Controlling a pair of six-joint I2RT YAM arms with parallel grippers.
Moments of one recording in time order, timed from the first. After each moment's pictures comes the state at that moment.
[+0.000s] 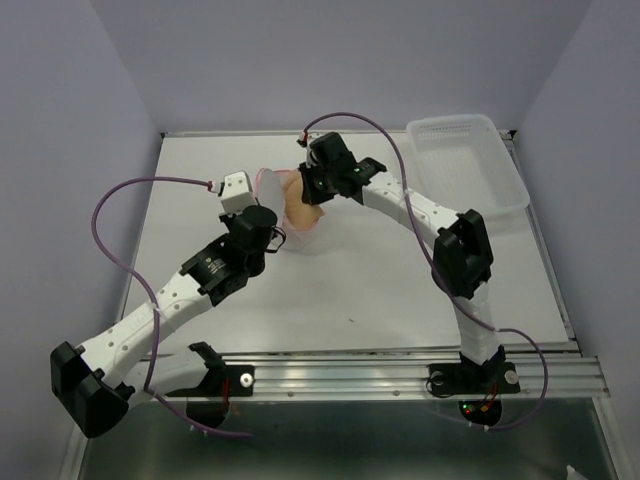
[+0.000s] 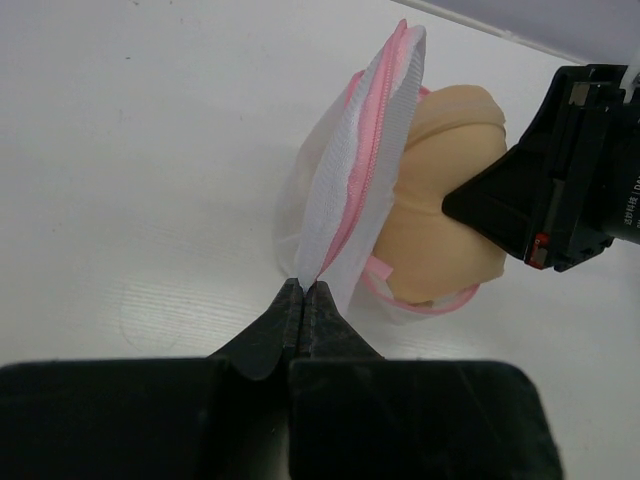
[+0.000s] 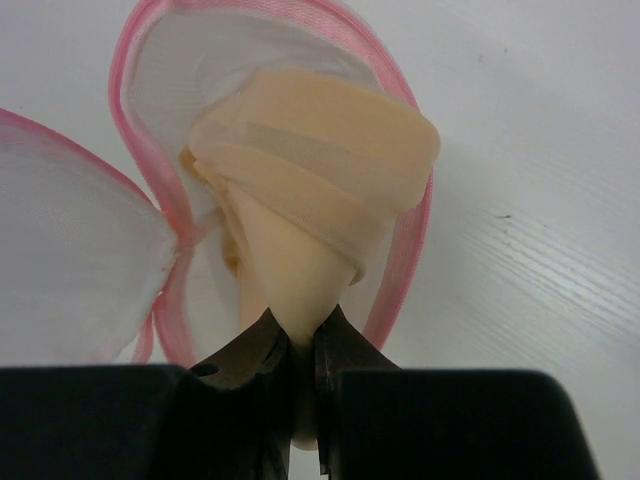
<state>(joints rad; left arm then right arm) -0.75 1.01 0.91 -0.40 -0.81 -0.61 0.70 2.10 1.93 -0.54 -0.06 0.24</state>
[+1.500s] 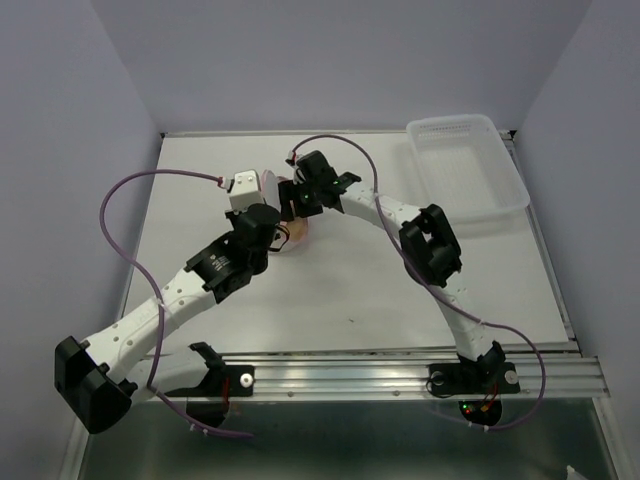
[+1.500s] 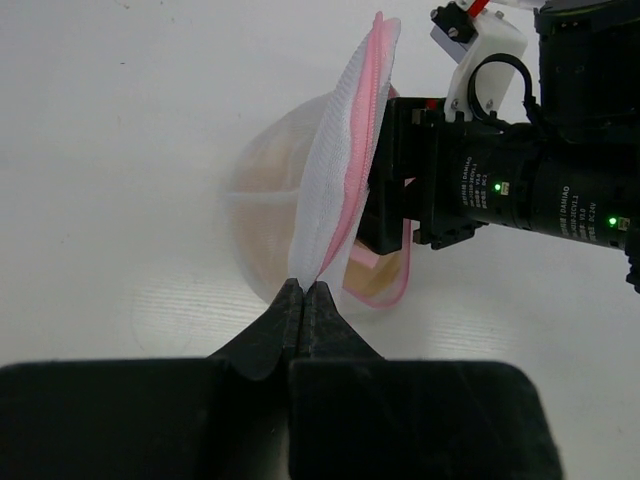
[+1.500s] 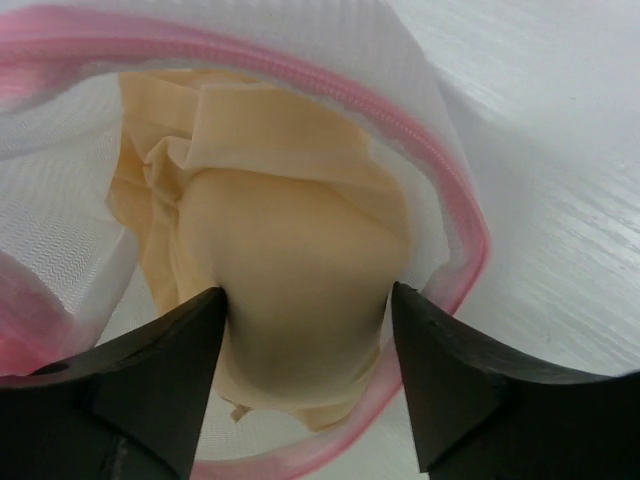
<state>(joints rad) -0.75 1.04 0.92 -0.37 -0.77 -0.52 0.71 2.38 2.04 -0.43 -0.26 0.37</state>
